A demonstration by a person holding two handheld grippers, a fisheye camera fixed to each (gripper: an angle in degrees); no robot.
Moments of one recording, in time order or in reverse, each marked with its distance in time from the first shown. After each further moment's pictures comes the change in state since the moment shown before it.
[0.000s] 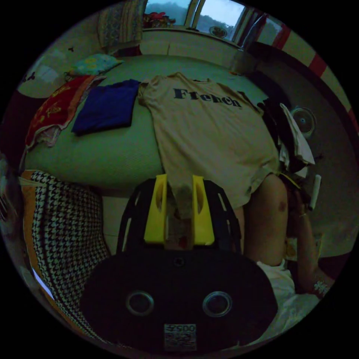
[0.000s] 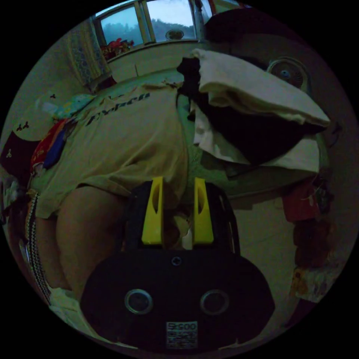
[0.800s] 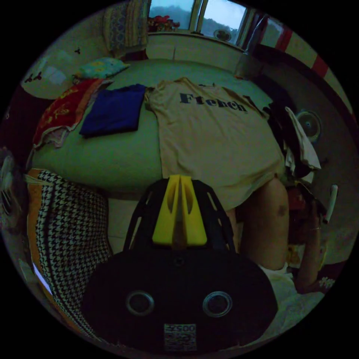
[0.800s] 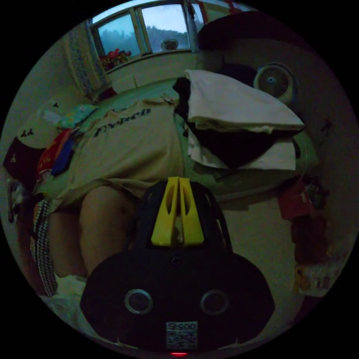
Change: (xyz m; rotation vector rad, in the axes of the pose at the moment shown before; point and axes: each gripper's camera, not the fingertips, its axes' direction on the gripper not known) left arm 0.068 -0.031 0.021 0.082 -0.087 -0.010; right arm 0.062 -0.030 -0.066 0.147 -0.061 -0.004
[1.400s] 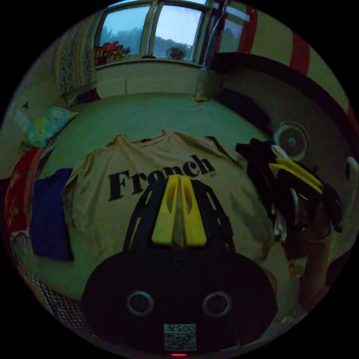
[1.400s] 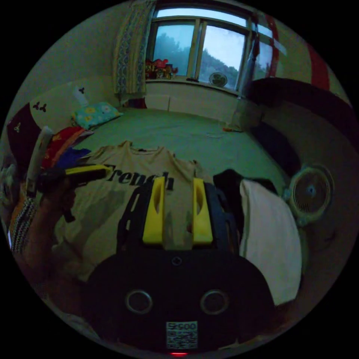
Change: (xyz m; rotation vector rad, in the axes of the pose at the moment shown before) left arm 0.145 -0.280 0.169 0.174 0.164 0.167; right arm -0.105 -0.334 0.137 0.143 0.066 -0.355
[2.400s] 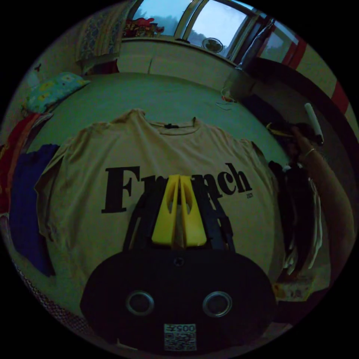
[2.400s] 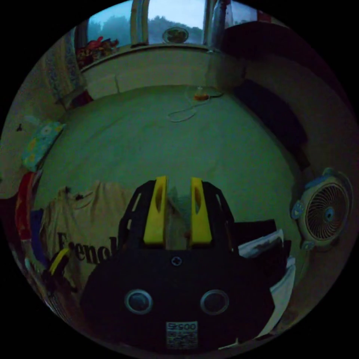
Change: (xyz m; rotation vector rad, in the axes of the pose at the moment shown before) left arm -0.070 -0.149 0.257 -0.035 0.028 -0.175; right arm 0.129 -0.246 0.299 -0.214 0.009 0.245
